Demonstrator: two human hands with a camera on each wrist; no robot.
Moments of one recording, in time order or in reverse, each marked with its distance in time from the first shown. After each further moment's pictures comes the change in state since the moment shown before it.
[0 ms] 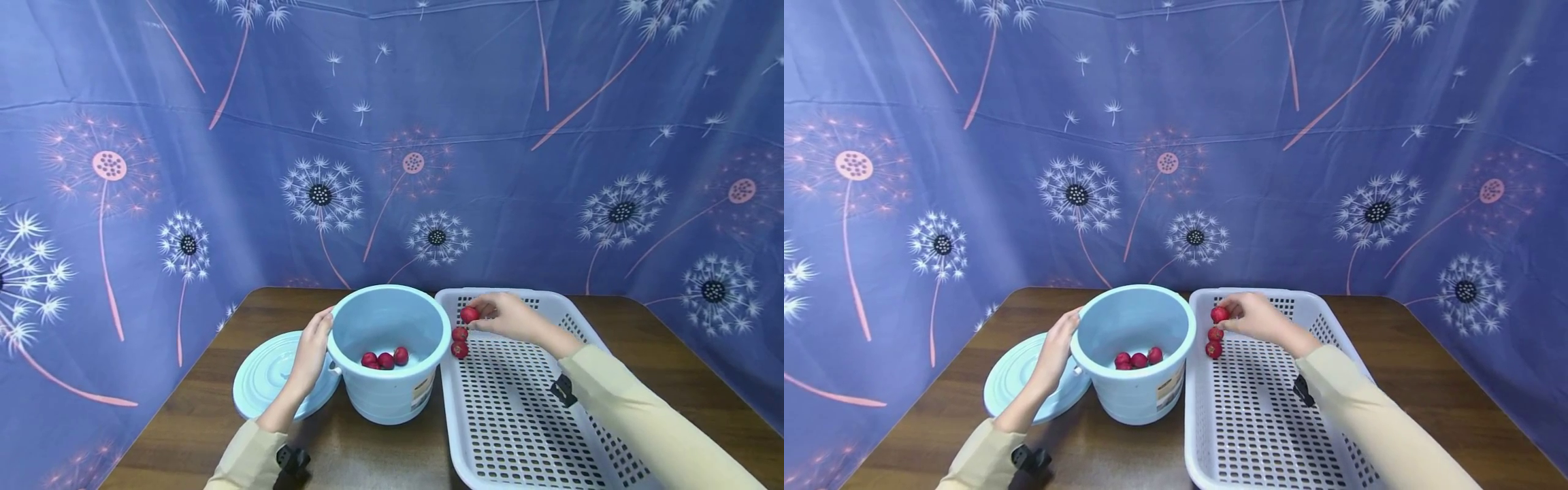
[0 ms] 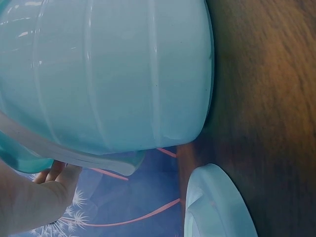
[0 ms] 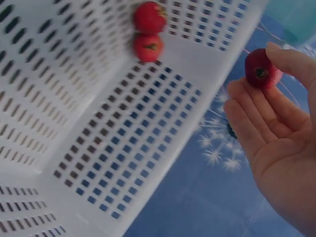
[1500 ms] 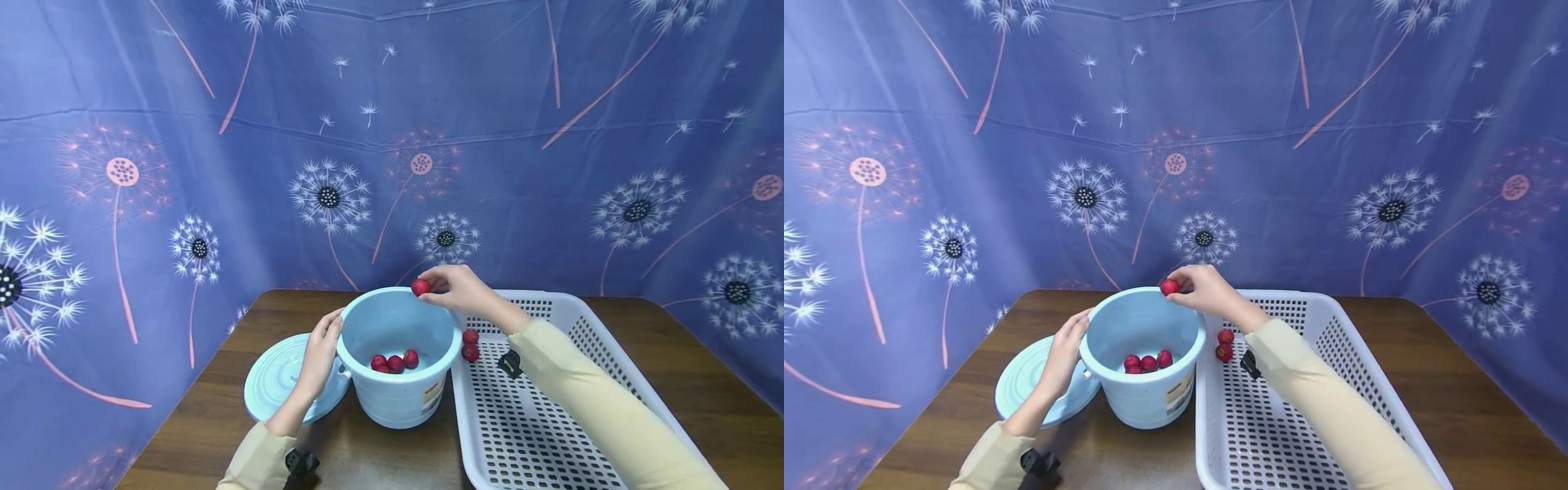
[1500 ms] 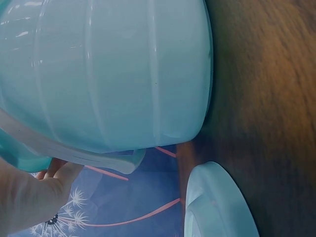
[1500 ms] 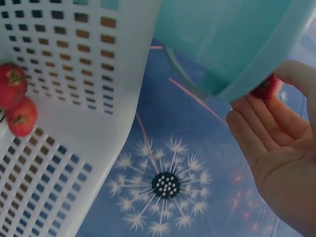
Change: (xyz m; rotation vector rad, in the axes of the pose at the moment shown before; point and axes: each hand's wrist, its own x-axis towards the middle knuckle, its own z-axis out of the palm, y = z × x) left_hand -0.001 -0.001 0.001 -0.067 0.017 0.021; right_hand 0.060 -0.074 0.009 0.067 0.069 -0.178
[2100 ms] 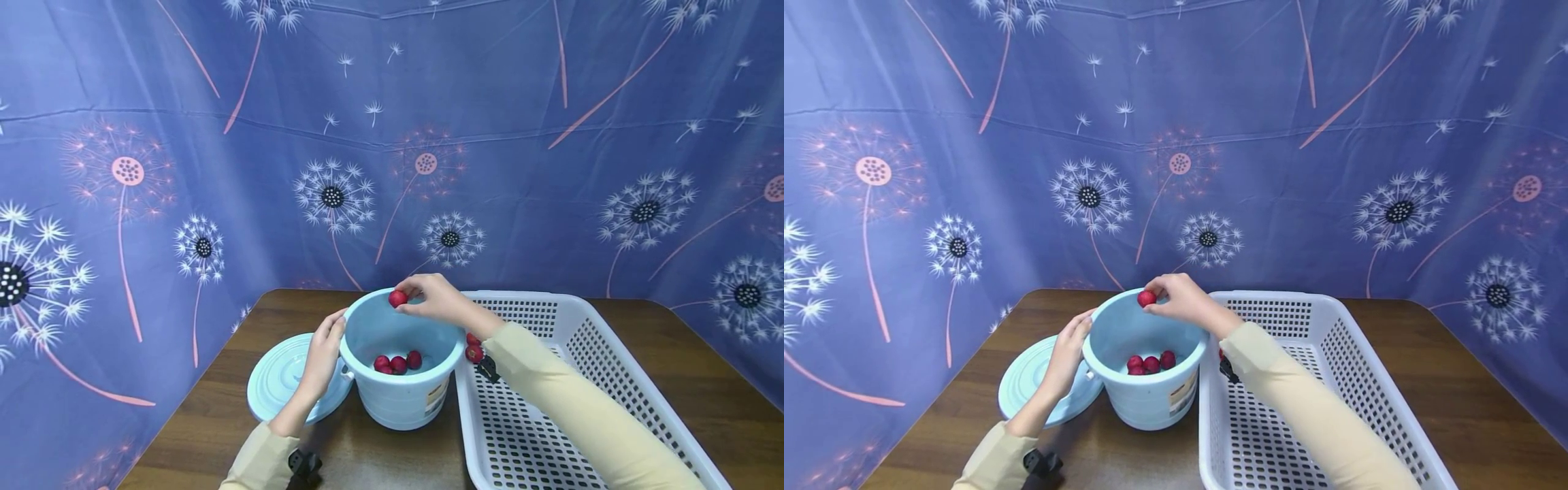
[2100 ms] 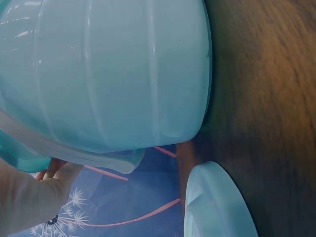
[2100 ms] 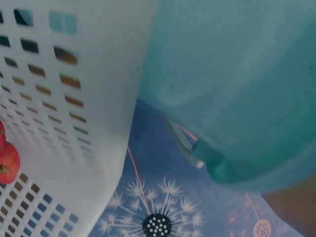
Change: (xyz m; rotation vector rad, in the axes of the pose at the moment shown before) left_hand 0.000 -0.001 0.001 0.006 0.004 -0.001; right_hand 0.020 -0.014 0.033 0.063 -0.084 -0.102
